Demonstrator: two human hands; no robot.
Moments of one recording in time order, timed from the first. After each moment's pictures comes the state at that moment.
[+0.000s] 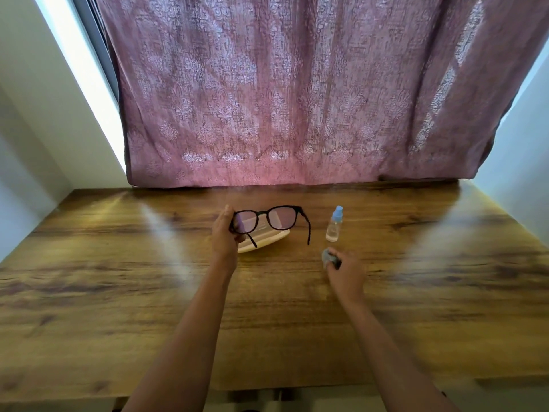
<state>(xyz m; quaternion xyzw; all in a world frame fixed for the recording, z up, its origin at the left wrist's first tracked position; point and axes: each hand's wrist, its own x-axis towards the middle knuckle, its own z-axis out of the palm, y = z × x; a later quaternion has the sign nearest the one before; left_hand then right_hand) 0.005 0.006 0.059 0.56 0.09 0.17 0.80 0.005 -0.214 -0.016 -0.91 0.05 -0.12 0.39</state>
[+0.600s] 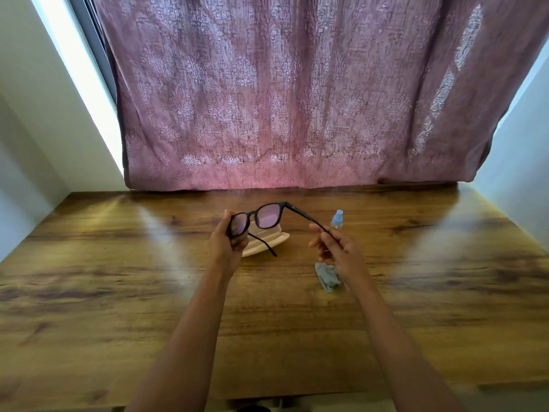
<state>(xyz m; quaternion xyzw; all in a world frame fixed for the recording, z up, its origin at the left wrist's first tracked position) 0.015 0.016 0.051 0.41 0.07 0.07 0.90 0.002 -0.206 0.053 -0.71 -0.09 0.01 0.70</state>
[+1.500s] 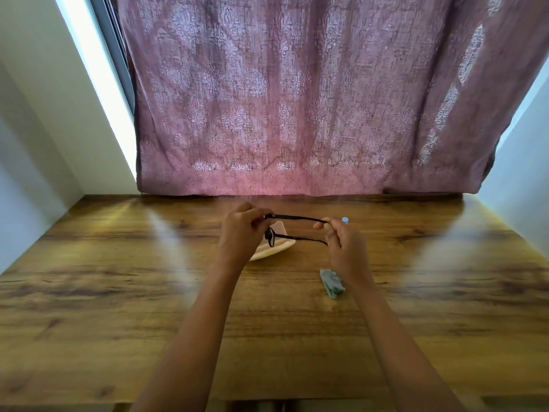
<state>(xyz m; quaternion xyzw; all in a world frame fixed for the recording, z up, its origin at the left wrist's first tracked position) -0.001 0.006 0.096 0.87 -0.08 0.33 0.36 -0.005 -0.189 0.088 -0.85 -0.16 -0.22 0.45</state>
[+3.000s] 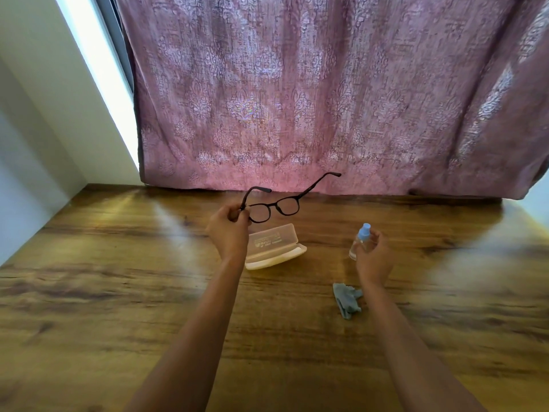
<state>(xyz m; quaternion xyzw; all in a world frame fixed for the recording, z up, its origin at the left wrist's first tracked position) 0.055 0.022 0.068 0.70 0.26 0.32 0.58 0.093 -0.208 0.005 -0.83 0.18 -0.19 0.50</state>
